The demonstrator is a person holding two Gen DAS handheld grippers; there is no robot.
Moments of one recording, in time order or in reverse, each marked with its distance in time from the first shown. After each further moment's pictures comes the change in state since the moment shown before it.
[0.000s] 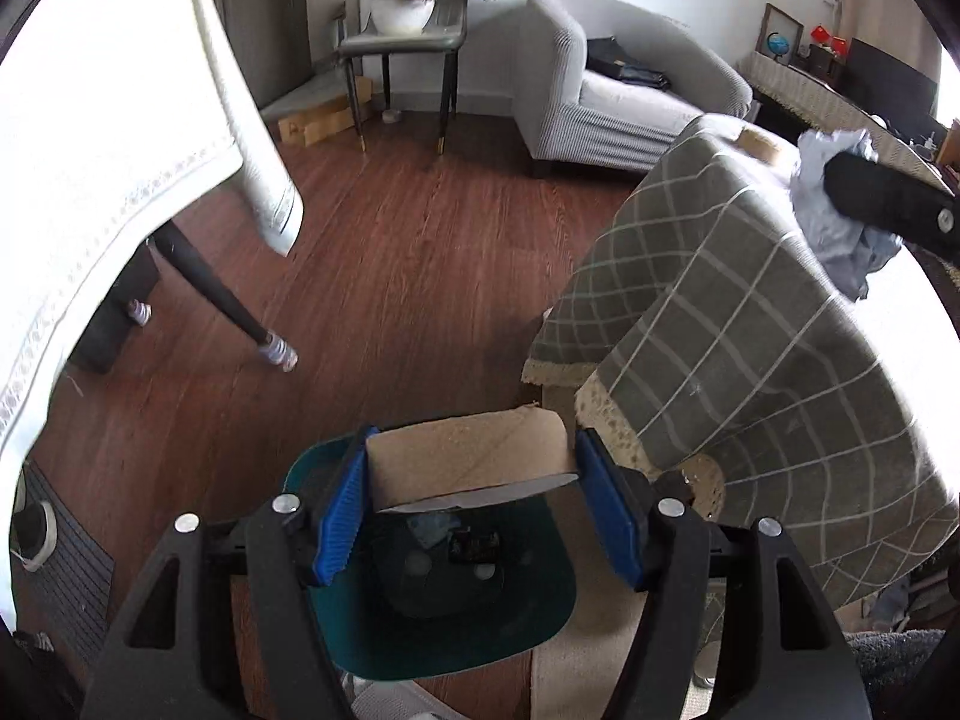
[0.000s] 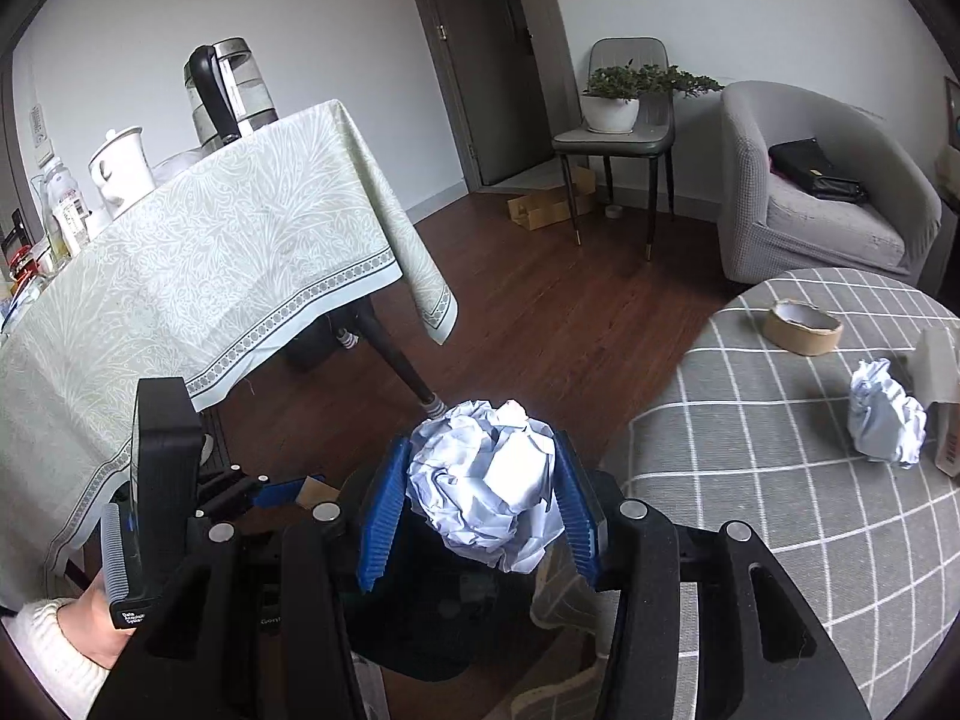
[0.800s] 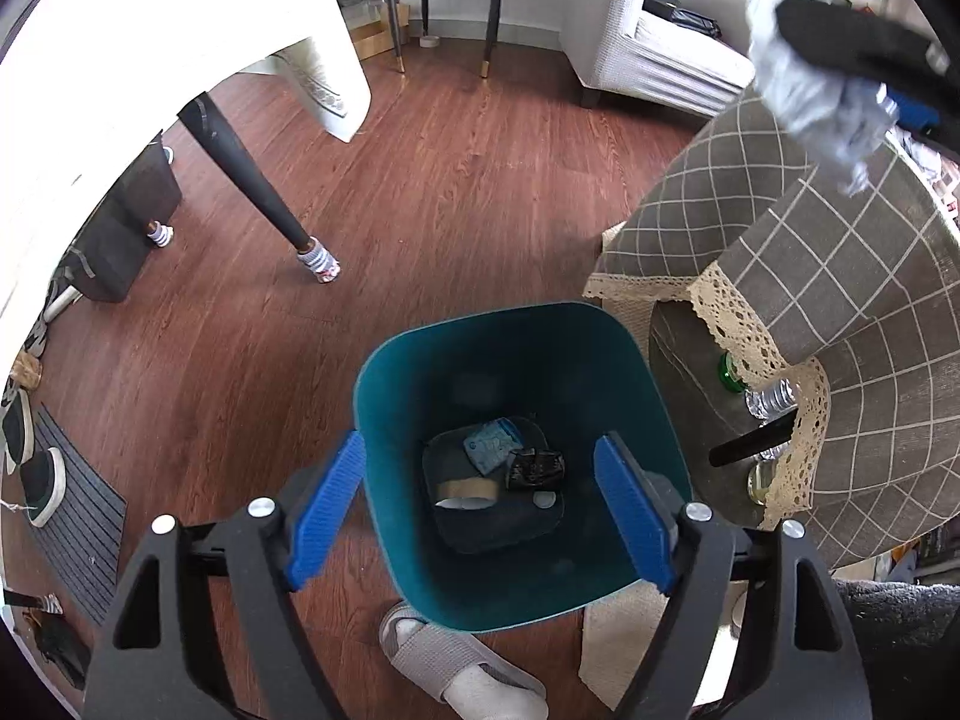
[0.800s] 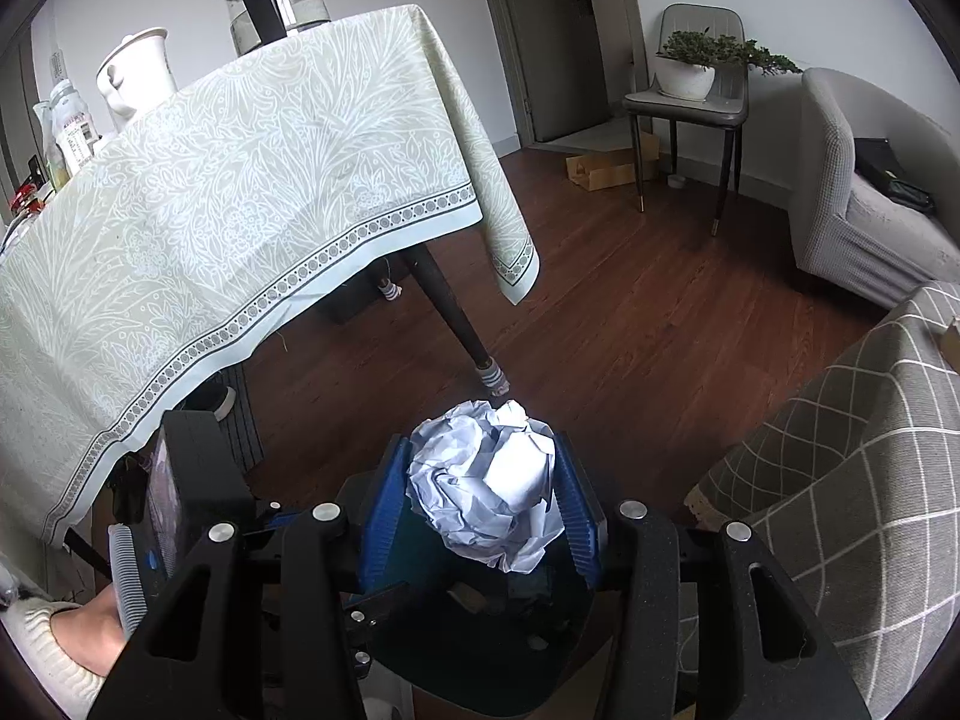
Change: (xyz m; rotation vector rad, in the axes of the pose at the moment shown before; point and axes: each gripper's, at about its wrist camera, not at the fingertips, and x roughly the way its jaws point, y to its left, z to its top) left arm 0.028 0.074 -0.045 -0.039 0.142 0.041; right arm 0.090 0.071 0.001 -0.077 0.116 0.072
